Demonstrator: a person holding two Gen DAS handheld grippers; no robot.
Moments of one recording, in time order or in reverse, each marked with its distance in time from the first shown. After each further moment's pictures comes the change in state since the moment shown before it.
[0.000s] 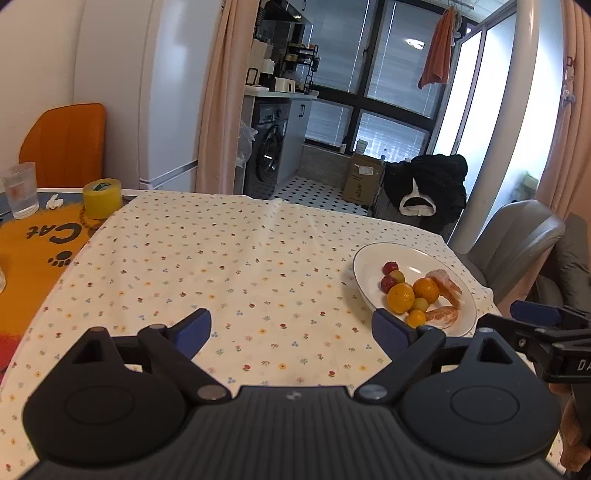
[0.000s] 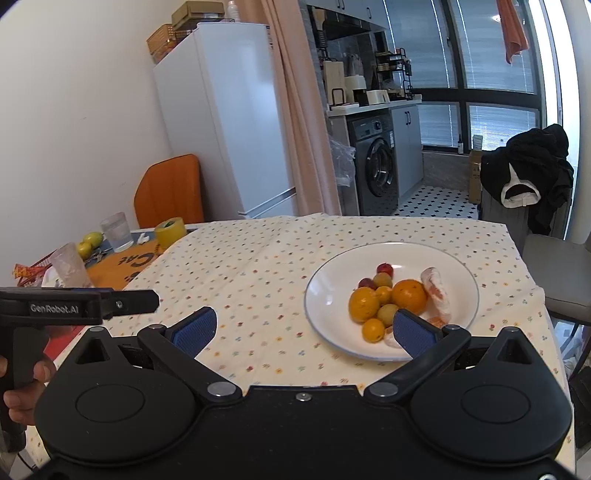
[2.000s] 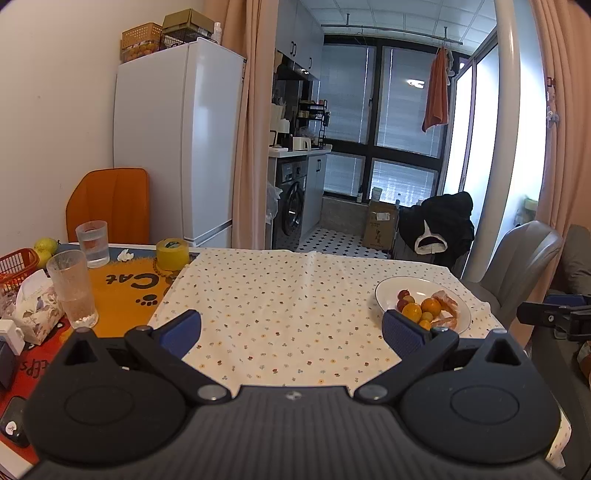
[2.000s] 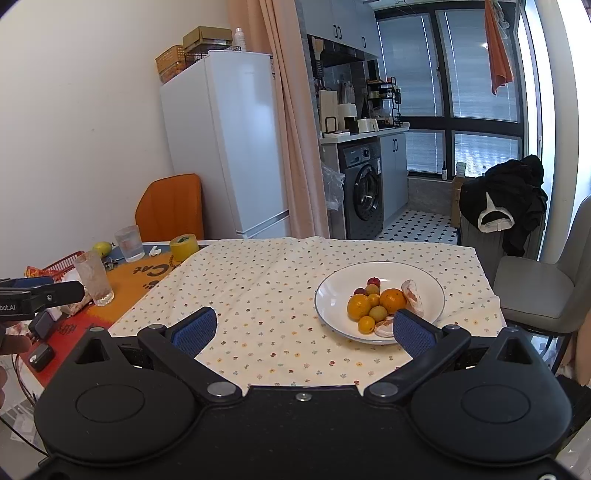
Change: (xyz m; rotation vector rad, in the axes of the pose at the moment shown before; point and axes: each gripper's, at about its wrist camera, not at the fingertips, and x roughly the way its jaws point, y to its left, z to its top) left arm -0.142 0.025 -0.022 0.071 -0.182 0.087; right arm -0.095 0.038 -0.005 -0.030 -0.077 -0.063
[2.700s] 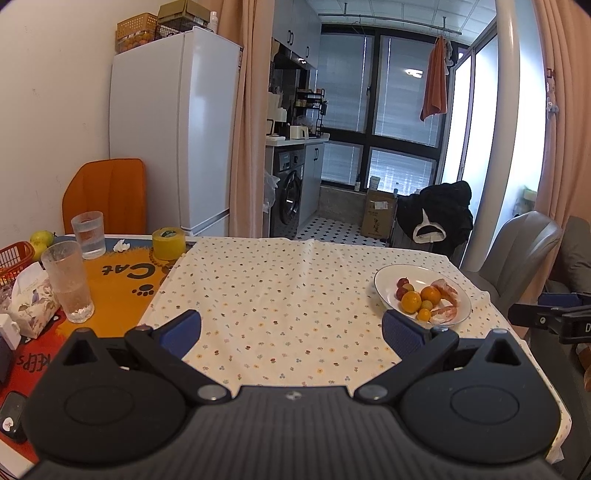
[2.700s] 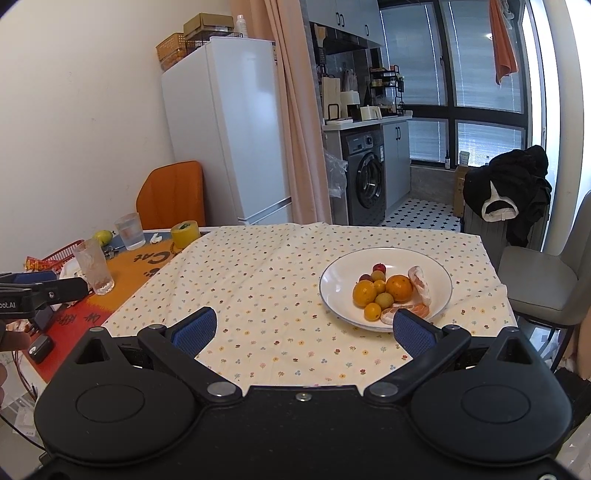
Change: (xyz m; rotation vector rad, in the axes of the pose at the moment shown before) left arm 0.008 0.000 -0.003 0.005 0.042 -0.009; right arm 0.009 0.005 -0.004 -0.003 0.042 0.007
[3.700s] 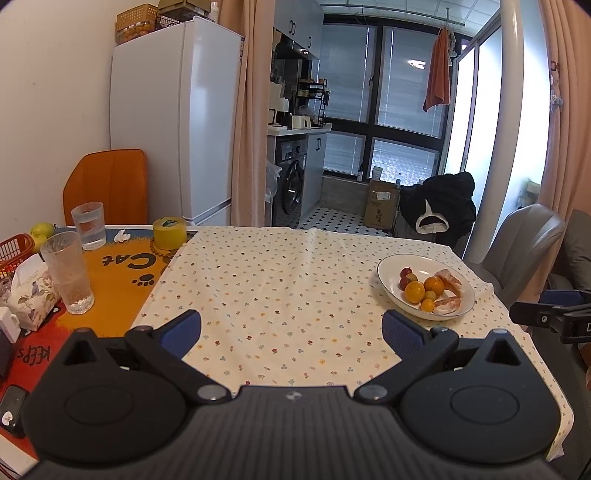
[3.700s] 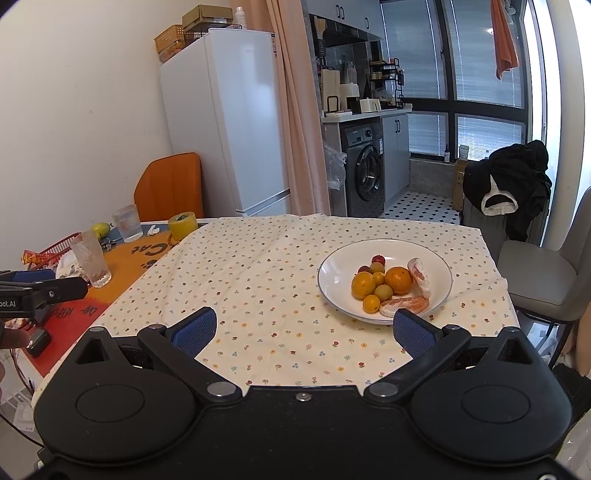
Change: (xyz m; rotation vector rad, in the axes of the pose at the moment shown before) left arm 0.006 0.002 -0.003 0.001 0.029 0.008; right arm 0.005 0.000 -0.002 -0.003 0.026 -0.006
